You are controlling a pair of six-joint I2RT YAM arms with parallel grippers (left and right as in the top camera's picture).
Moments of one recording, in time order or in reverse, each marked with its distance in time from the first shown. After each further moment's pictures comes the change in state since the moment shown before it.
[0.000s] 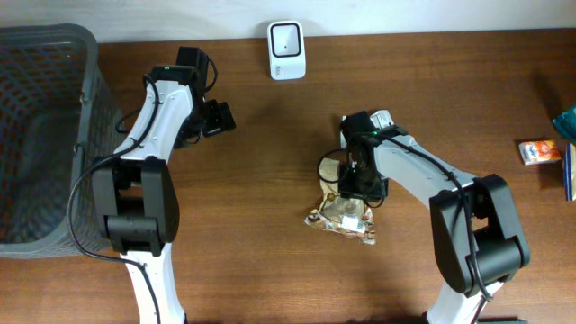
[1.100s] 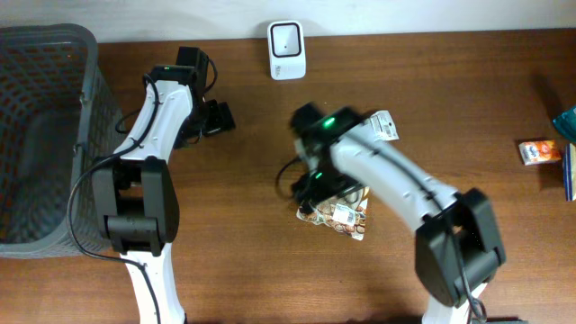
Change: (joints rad) left arm 0.000 0.000 0.000 0.000 0.000 0.000; right arm 0.278 0.014 0.341 -0.428 0.039 -0.370
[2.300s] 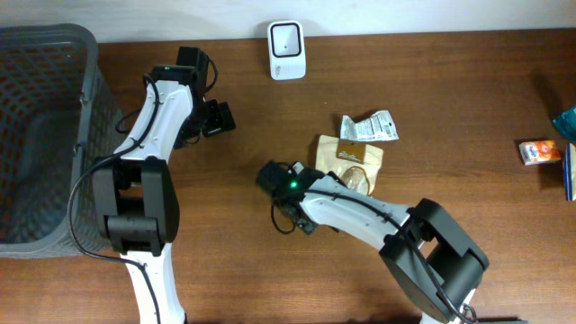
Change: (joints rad) left arm -0.001 0.000 0.000 0.000 0.000 0.000; right arm 0.189 0.004 -0.307 0.407 0.508 0.041
